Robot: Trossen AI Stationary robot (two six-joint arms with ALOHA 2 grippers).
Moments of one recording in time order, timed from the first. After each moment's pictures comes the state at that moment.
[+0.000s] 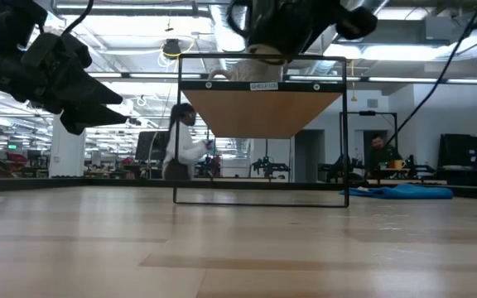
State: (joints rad) left arm -0.07 0.50 0.04 0.22 -0.27 -0.35; right arm -0.05 1.60 1.68 -1.18 0.05 1.08
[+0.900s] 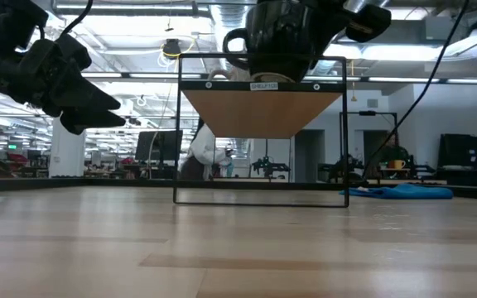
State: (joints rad) left arm -0.07 0.50 0.04 0.19 -0.27 -0.30; right arm 0.02 1.73 1.72 -1.29 0.08 1.37
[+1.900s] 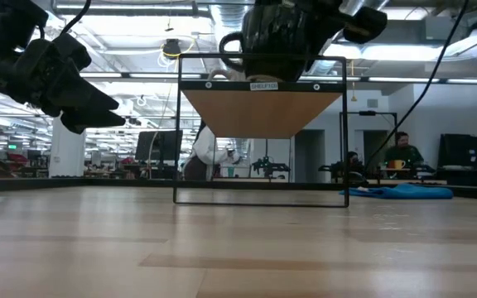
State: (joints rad) left arm -0.07 0.50 0.04 0.19 -0.24 -0.27; right arm 0.02 1.73 1.72 -1.26 0.10 1.41
